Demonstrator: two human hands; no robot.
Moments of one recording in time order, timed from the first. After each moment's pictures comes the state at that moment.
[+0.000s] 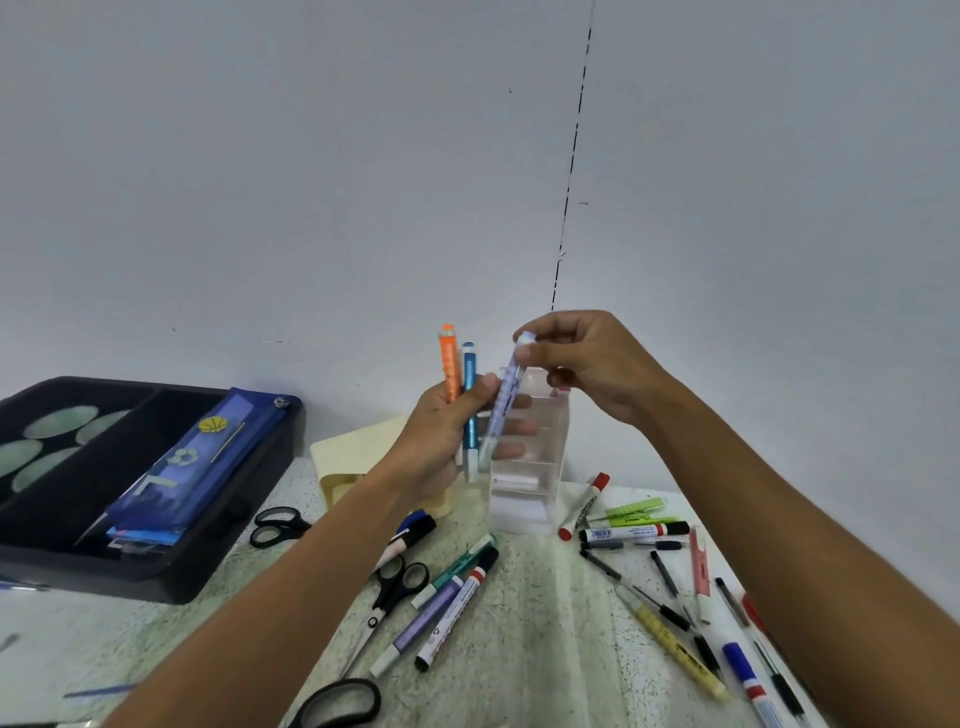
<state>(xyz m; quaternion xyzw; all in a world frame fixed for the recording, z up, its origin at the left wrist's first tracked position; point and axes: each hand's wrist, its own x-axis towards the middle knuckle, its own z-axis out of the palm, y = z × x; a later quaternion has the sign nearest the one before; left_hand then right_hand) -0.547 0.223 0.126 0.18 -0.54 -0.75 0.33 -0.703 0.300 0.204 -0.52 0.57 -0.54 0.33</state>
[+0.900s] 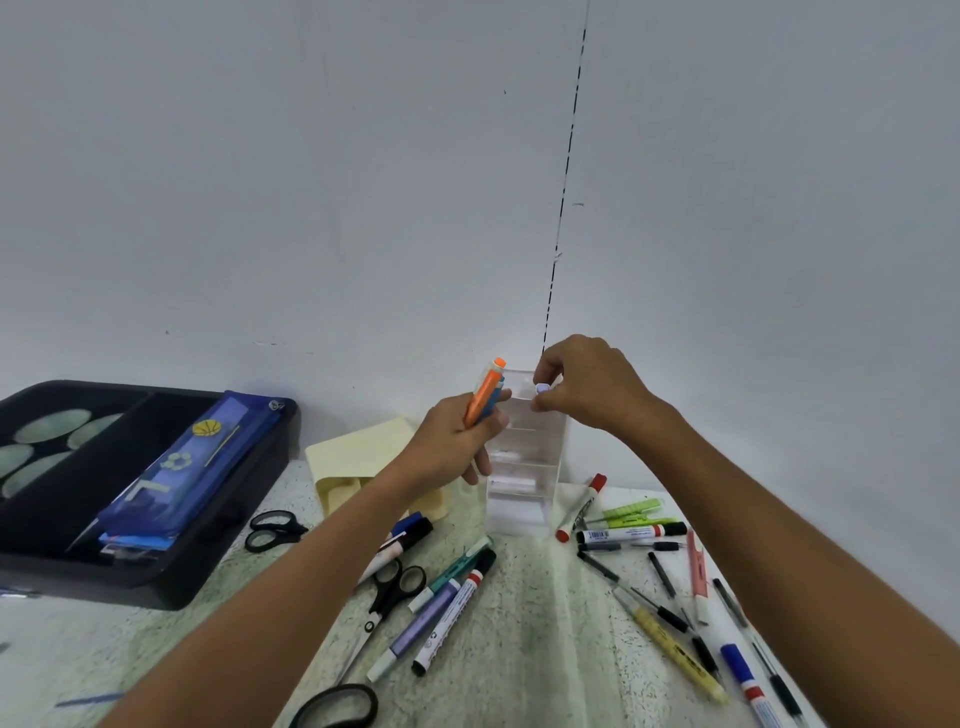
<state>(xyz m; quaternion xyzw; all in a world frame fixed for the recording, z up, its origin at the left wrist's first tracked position) -0.556 0.202 0.101 0.25 -0.77 -0.51 0.29 -0.713 0.290 0.182 -0.60 0.77 -0.22 -0.01</state>
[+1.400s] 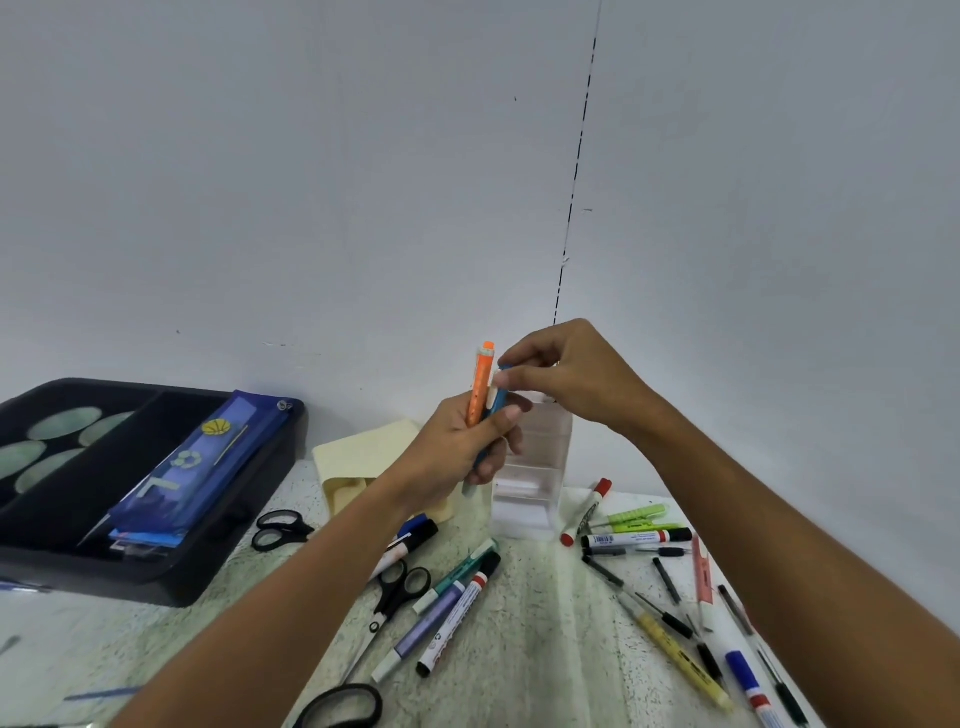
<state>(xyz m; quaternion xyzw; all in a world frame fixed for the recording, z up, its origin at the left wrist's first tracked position) -0.542 0.225 0.118 0.15 -0.67 -0.66 0.31 -0.688 0.298 0.203 -0.63 0.61 -0.44 0.18</state>
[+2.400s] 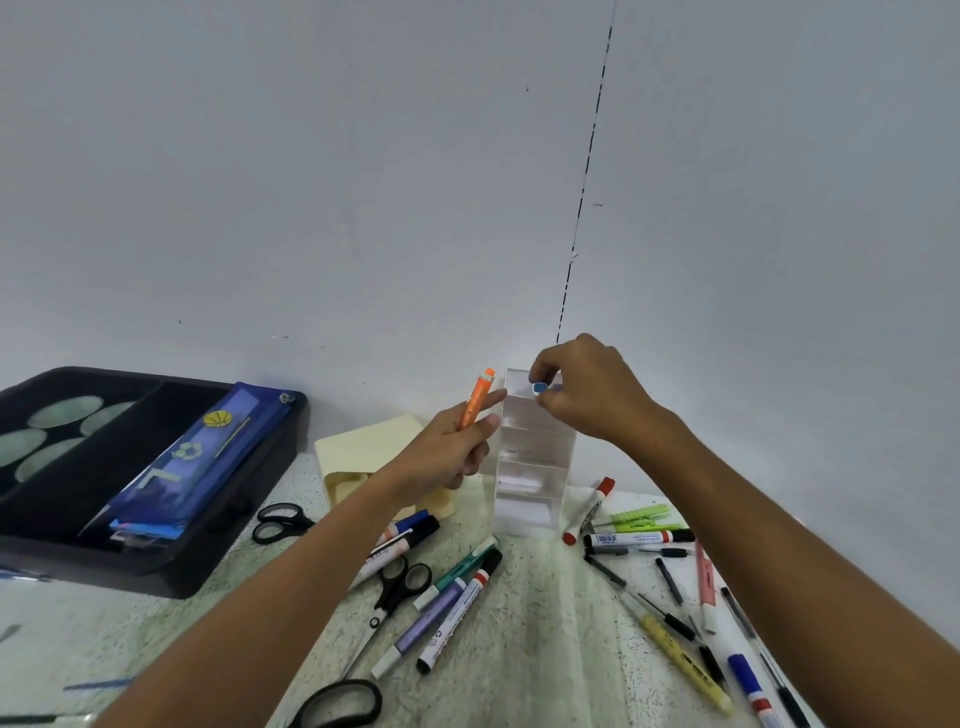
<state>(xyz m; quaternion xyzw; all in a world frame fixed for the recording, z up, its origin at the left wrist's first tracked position) -0.541 0.195 0.093 0.27 -0.72 -0.59 0.25 -0.705 0.280 0.173 -0.63 0.74 -0.22 -0.06</state>
